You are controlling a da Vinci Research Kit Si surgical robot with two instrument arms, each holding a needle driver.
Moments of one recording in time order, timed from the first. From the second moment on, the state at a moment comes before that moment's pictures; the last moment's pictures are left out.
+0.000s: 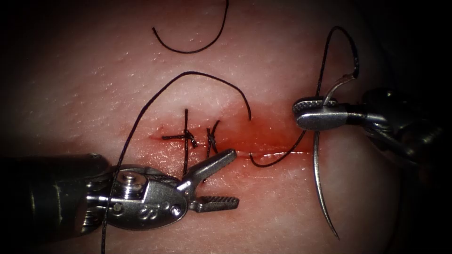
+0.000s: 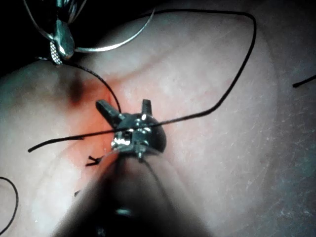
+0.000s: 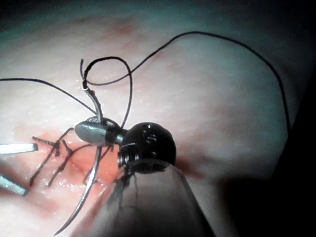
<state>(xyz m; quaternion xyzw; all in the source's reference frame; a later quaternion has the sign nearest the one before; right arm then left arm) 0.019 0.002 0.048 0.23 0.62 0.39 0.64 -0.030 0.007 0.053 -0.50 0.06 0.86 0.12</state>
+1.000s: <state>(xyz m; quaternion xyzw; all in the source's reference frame) 0.019 0.001 0.047 0.20 0.63 0.36 0.66 -0.029 0.008 0.055 -0.43 -0.04 0.86 0.26</state>
